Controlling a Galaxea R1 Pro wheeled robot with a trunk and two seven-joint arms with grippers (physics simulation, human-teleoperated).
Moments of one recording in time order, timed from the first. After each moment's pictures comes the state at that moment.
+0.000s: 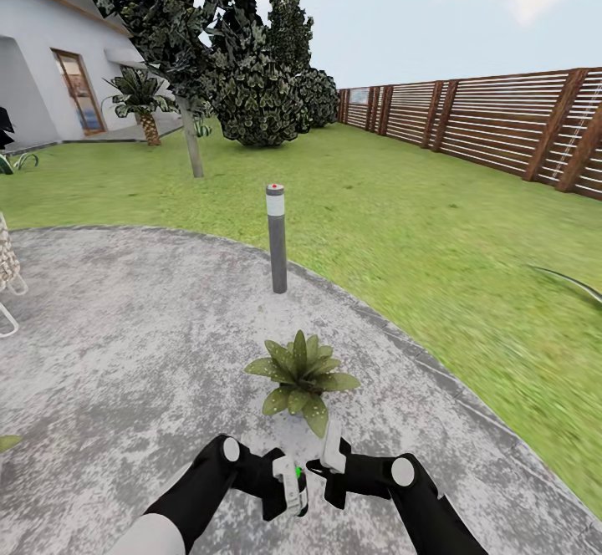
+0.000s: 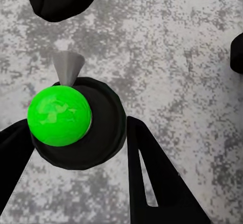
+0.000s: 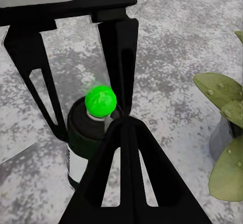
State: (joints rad) left arm -0.53 -0.13 -0.19 -0.68 -0.81 0.00 -0.98; right arm -0.38 0.11 0.03 -0.89 0.73 -0.25 0.91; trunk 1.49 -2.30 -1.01
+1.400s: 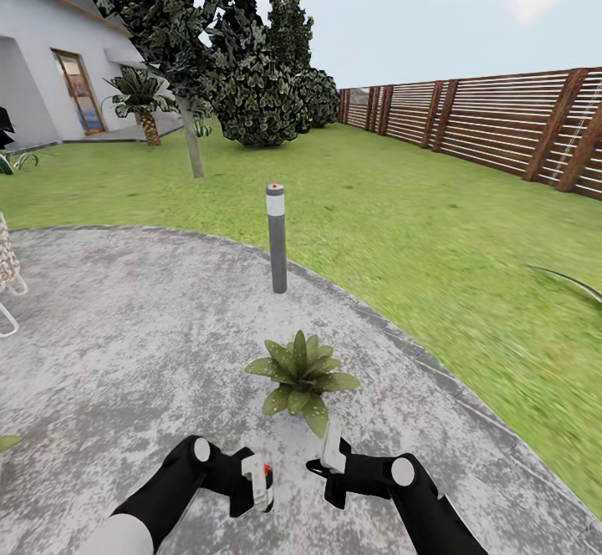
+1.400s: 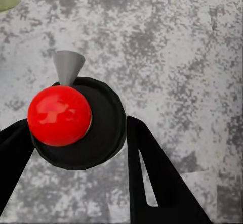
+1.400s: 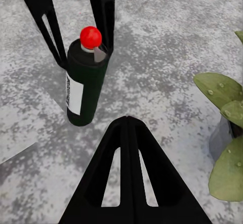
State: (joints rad) left arm -0.53 -0.02 -0.17 -0.68 -0.81 0.00 -0.97; right arm -0.38 0.11 0.03 -0.89 0.73 -0.25 0.91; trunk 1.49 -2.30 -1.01
